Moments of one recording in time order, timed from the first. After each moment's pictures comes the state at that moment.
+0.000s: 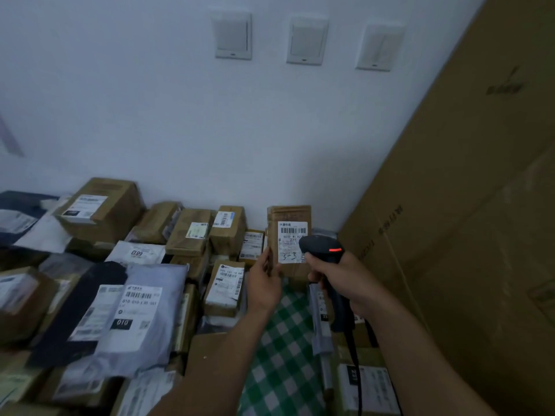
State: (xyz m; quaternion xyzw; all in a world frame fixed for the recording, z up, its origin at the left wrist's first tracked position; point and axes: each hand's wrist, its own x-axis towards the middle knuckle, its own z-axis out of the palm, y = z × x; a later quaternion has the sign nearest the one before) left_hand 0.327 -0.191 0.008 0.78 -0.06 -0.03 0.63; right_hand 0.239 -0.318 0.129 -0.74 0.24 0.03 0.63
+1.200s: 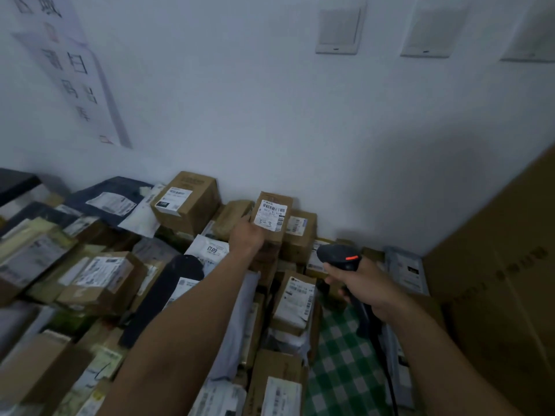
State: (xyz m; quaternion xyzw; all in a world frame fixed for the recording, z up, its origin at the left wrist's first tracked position) left_hand 0.501 -0.032 0.050 0.86 0.10 -0.02 0.50; right_hand 0.355 -0.250 0.093 -0.76 0.16 0.12 0.62
